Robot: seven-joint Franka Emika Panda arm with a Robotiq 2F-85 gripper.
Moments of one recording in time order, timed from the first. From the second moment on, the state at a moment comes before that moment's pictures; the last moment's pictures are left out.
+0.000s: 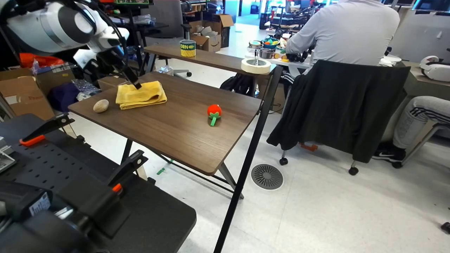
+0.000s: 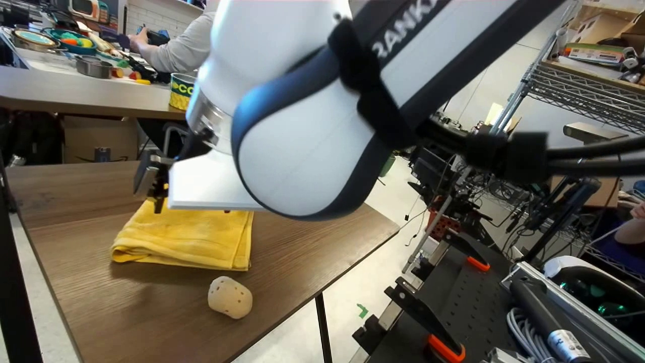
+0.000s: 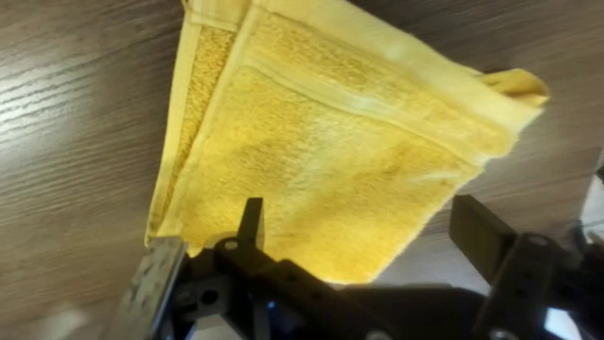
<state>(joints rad) 0.81 0.89 -0.38 -1.86 0.05 3.00 0.82</state>
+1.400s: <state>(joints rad) 0.69 0.81 -0.16 -1.95 -0.01 2.77 0.63</state>
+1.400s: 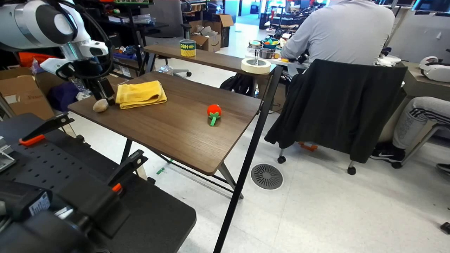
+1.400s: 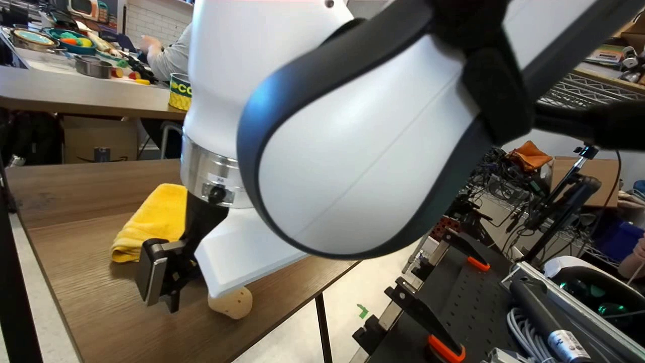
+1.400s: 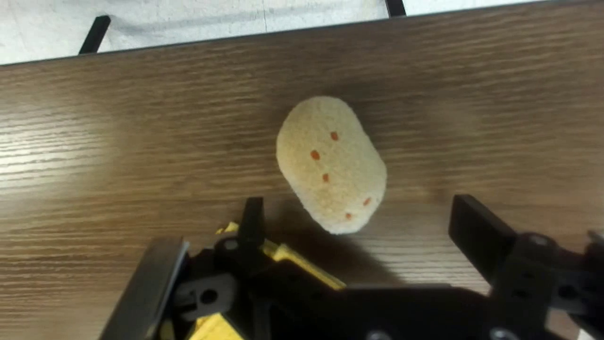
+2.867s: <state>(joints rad) 0.43 0.71 -0.22 -1.96 0.03 2.90 0.68</state>
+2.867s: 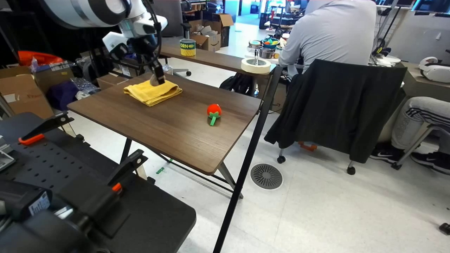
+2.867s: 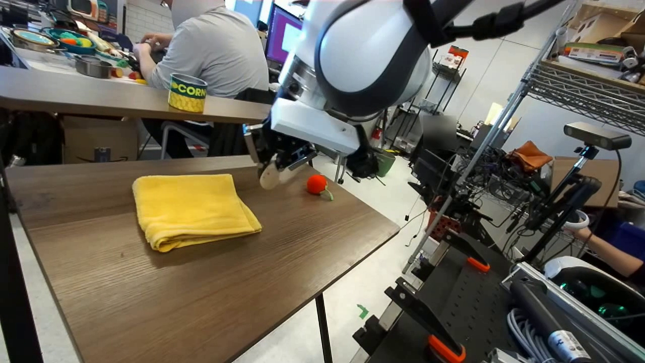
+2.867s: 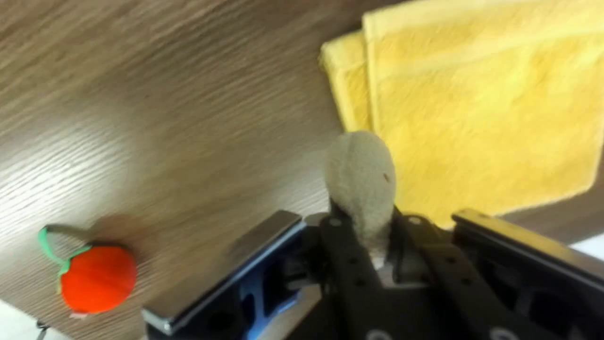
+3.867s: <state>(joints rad) 0.51 1.05 -0.61 -1.80 0.28 3.16 1.06</state>
